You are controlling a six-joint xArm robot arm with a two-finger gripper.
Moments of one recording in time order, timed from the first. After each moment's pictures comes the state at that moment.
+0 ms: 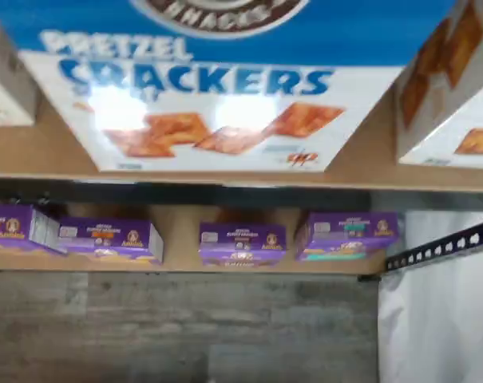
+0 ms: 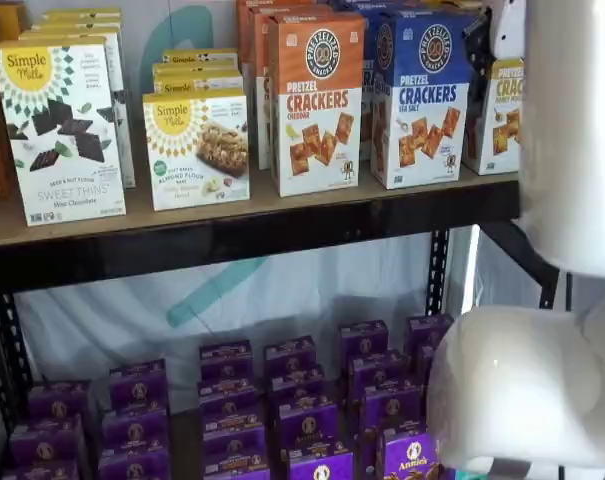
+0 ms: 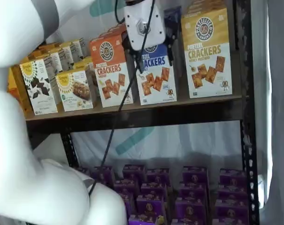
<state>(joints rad) -0.44 -0.72 -1.15 0.06 1.62 -0.41</state>
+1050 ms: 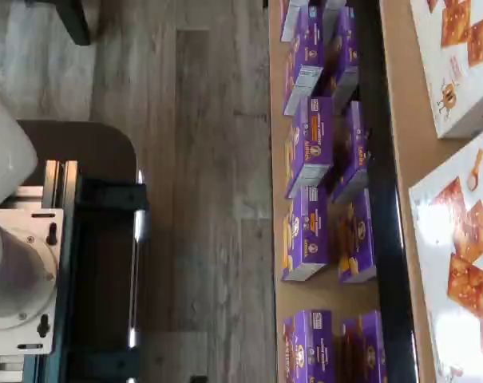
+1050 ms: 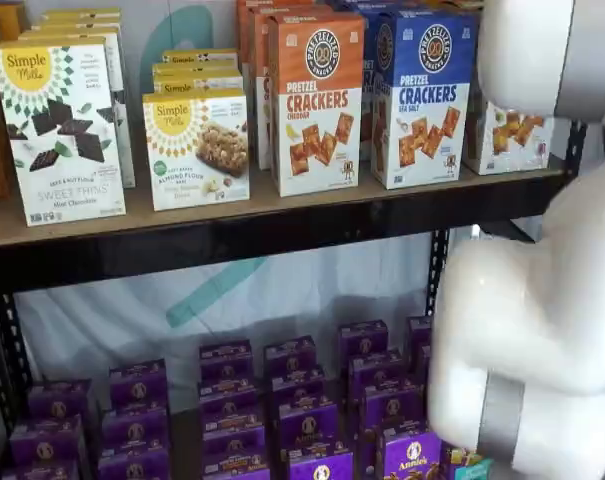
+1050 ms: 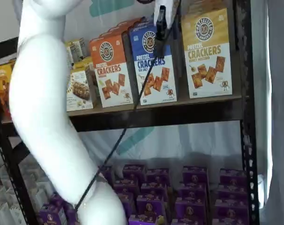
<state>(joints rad) -0.74 -0.32 -1.61 0.36 2.04 -2.14</state>
